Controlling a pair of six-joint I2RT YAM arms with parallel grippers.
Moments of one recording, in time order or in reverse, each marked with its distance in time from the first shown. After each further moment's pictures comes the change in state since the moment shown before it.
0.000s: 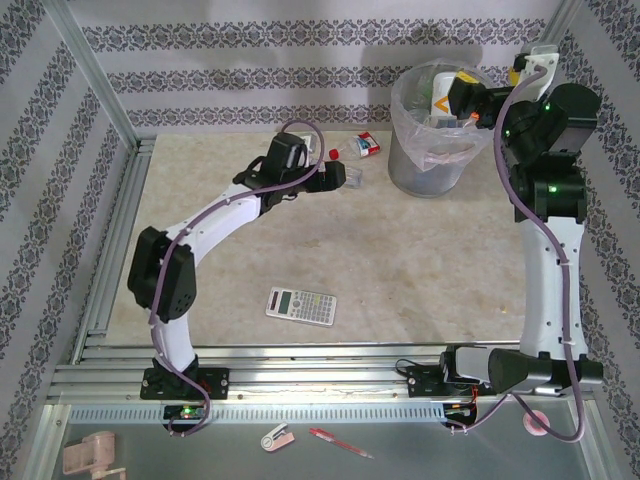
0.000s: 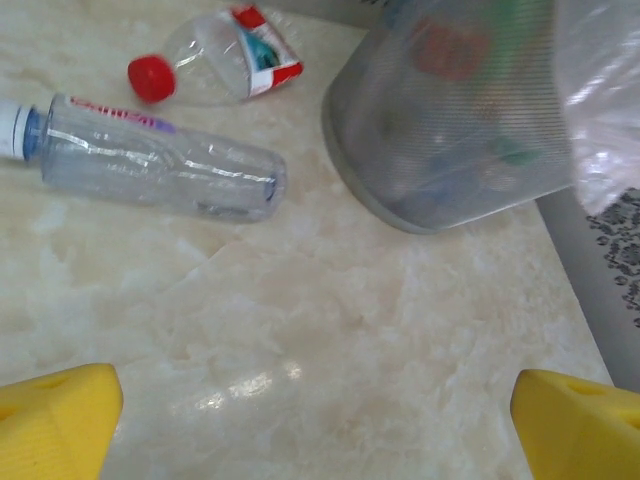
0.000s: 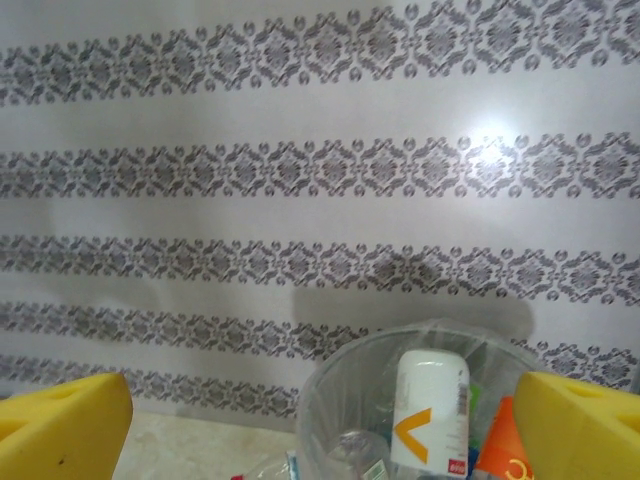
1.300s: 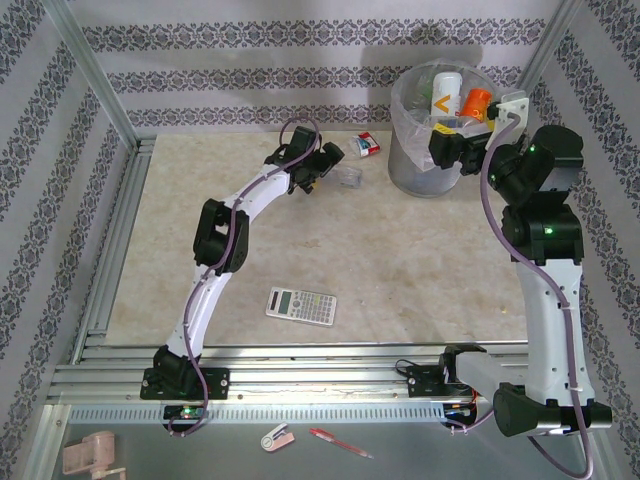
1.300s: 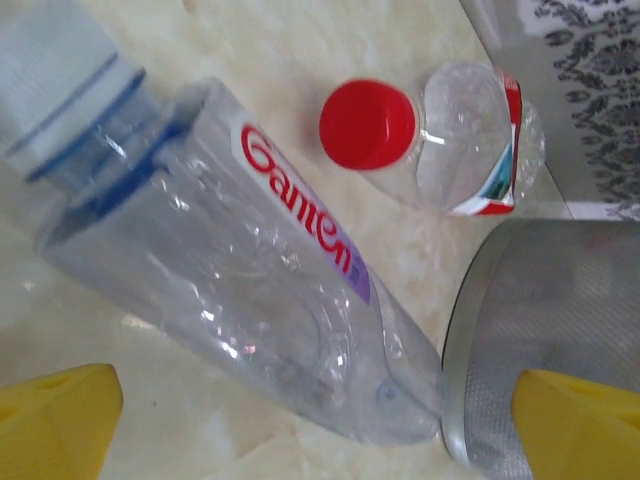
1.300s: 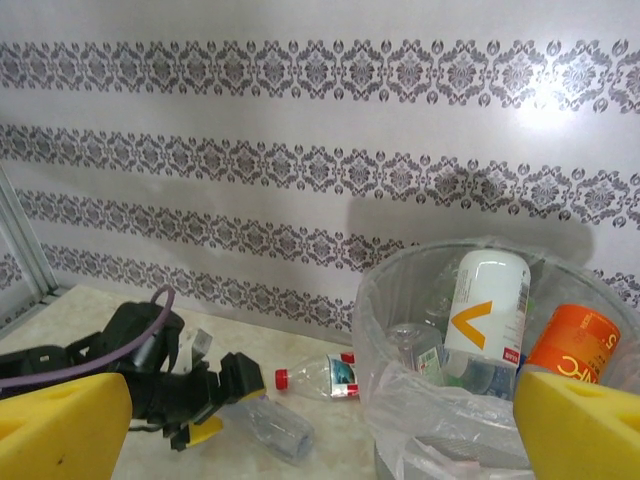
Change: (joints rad) left arm 0.093 0.677 0.691 -0.137 -0.010 -0.565; right arm 0.071 -0.195 -0.206 -0.122 -0.027 -0.082
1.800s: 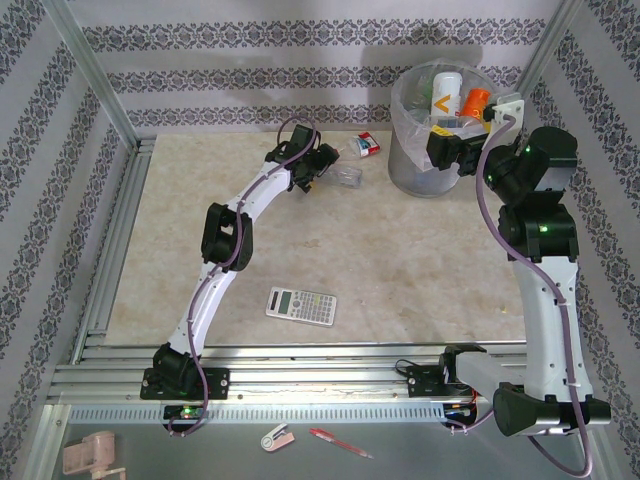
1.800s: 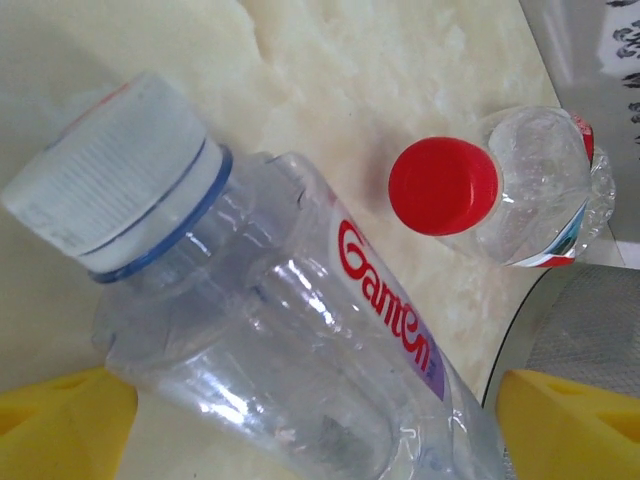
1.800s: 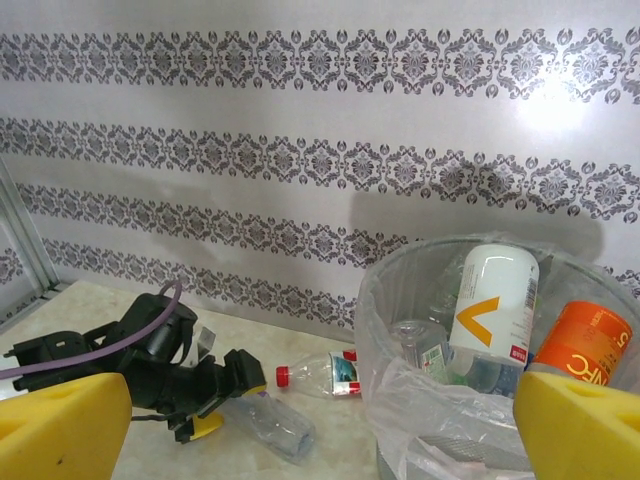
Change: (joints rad) left arm 0.020 0.148 0.245 -0.166 -0.013 -0.015; right arm -0.003 0.004 -0.038 0.046 -0.015 0.000
